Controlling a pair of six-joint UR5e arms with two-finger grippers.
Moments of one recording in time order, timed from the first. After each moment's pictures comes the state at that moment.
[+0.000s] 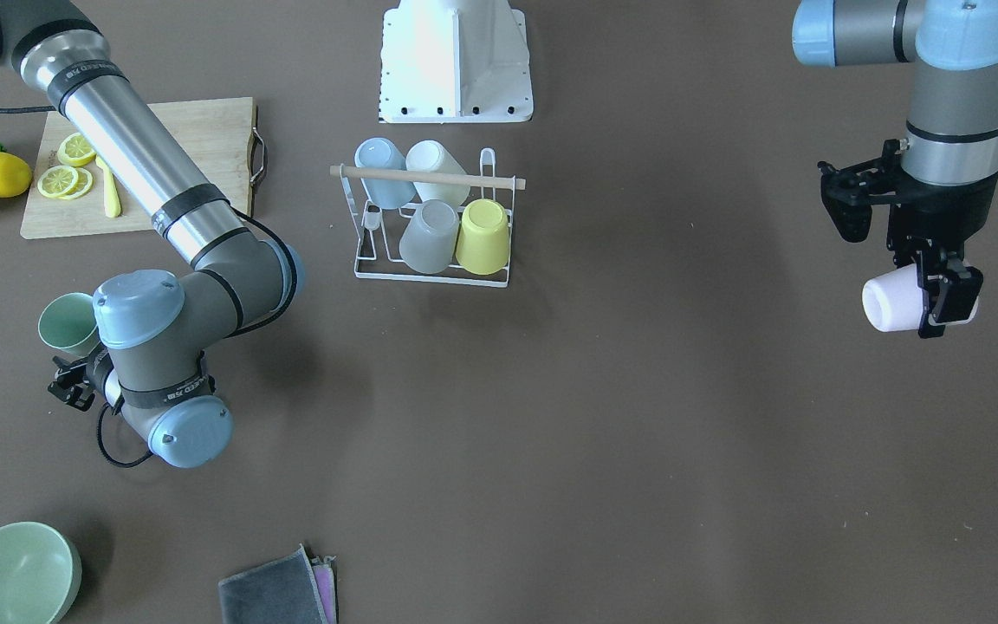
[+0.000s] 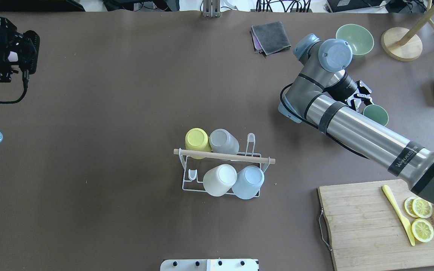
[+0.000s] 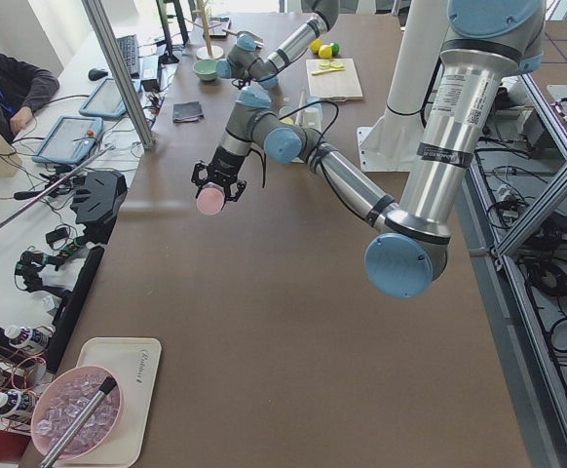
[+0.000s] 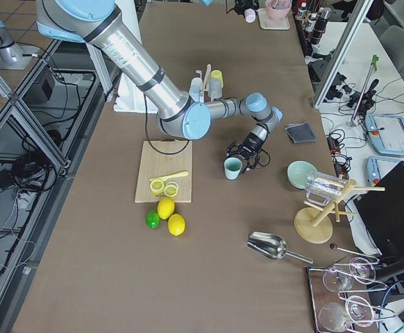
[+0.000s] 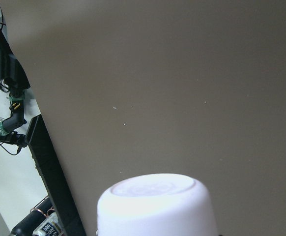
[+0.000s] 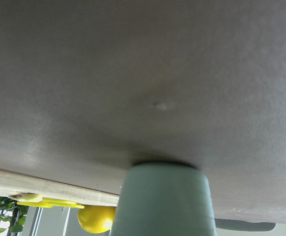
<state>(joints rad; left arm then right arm) -1.00 -1.84 -1.96 -1.56 -1.71 0.86 0.82 -0.70 0.86 -2.34 1.81 -0.60</state>
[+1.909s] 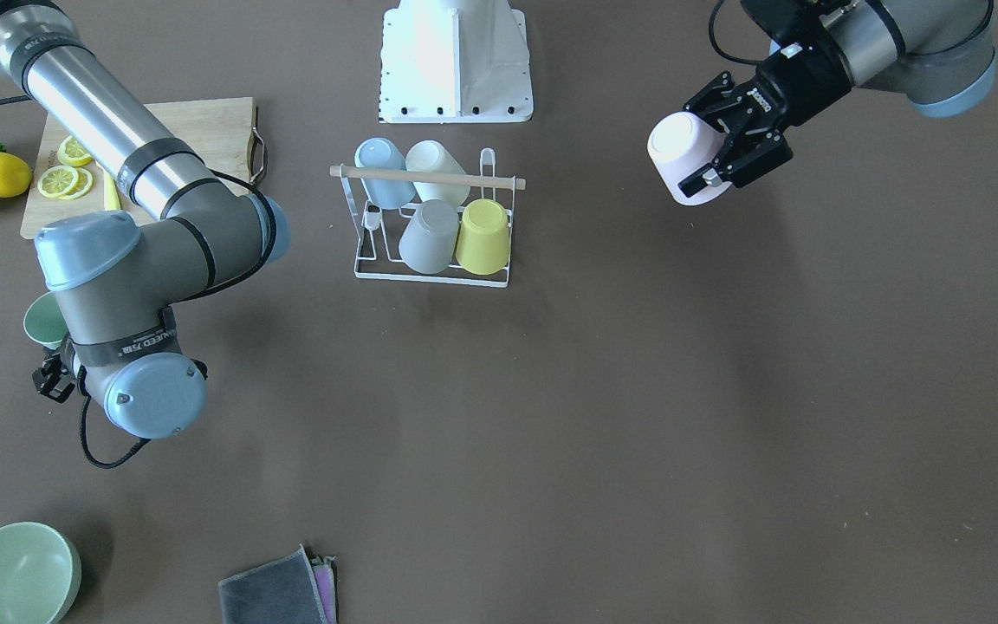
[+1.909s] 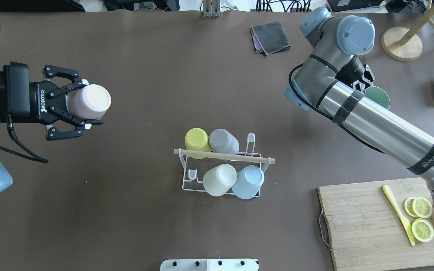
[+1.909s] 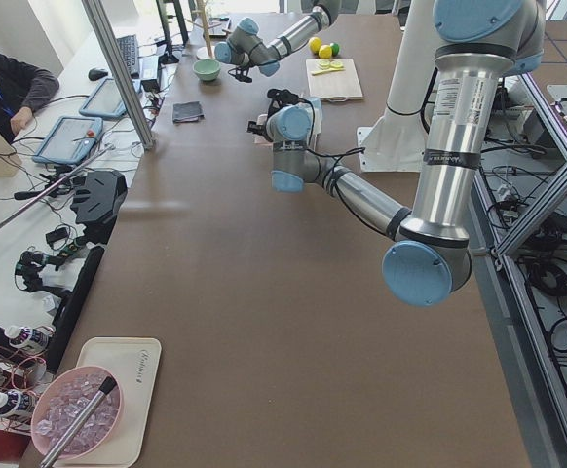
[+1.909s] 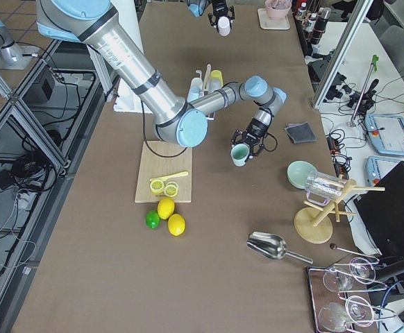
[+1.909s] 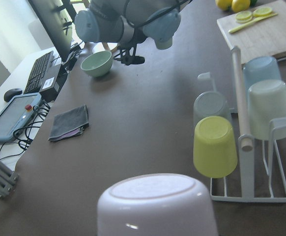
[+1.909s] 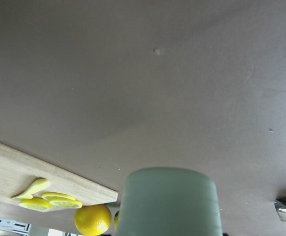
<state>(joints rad) -0.81 -1.70 -1.91 -2.86 -2.12 0.05 0.89 -0.76 1.19 -2.40 1.85 -0.60</state>
